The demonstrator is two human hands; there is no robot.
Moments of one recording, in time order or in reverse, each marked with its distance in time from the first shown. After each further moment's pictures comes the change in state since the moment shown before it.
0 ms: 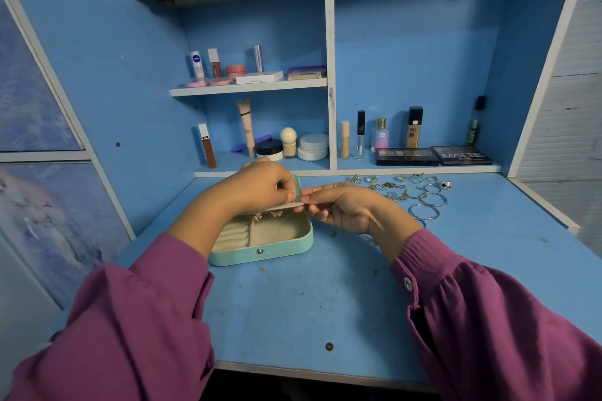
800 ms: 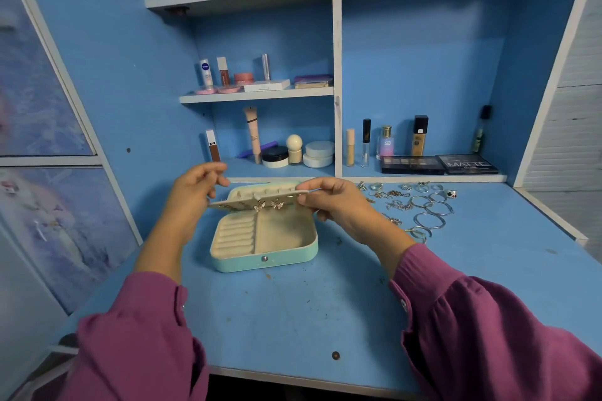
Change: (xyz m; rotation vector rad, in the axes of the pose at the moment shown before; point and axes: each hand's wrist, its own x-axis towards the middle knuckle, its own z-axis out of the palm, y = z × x) left_hand -0.038 -0.087 0.012 -0.922 0.593 -0.345; right_hand -0.001 0.007 0.019 -0.310 0.090 -0.419
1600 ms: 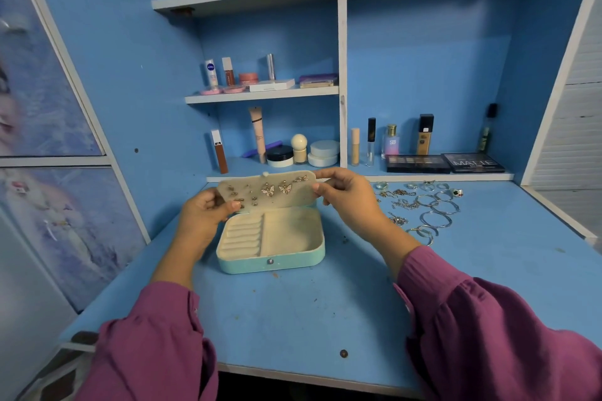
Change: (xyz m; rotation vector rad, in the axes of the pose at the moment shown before) left_hand -0.016 -0.031 0.006 -0.104 0.040 -0.049; right_hand 0.004 0.004 0.000 -0.279 0.254 -0.169
